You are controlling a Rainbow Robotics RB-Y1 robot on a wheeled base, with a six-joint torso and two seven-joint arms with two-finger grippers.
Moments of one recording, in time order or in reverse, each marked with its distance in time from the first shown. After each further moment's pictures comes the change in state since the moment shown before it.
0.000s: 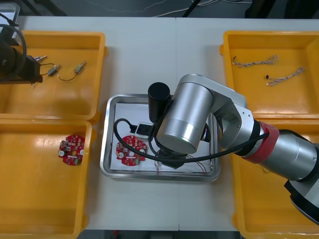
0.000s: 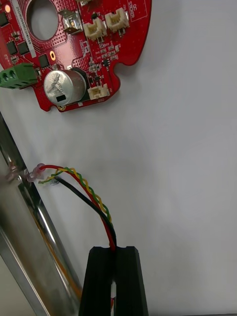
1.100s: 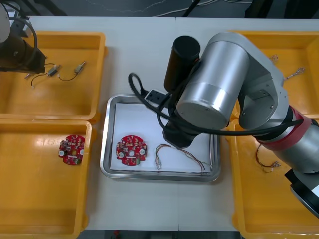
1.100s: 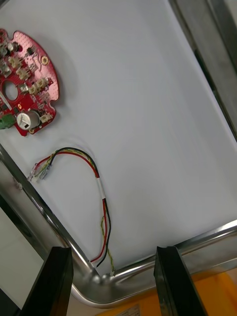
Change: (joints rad) right arm 0.005 -0.012 -0.247 -0.192 -0.025 0.183 -0.205; left arm -0.169 -0.048 -0.083 0.304 -0.121 -0.149 -0.180
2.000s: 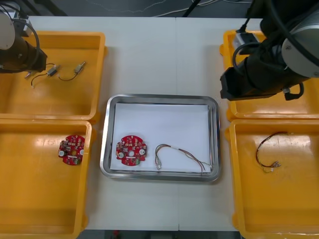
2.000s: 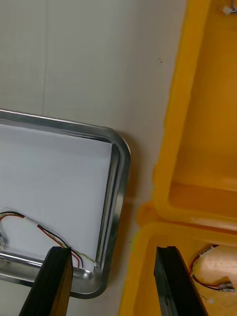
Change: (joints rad) right arm 0.086 -0.248 -0.406 -0.066 -0.128 0.002 -0.523; left arm -0.003 -0.025 0.000 0.077 -0.038 -0.134 -0.002
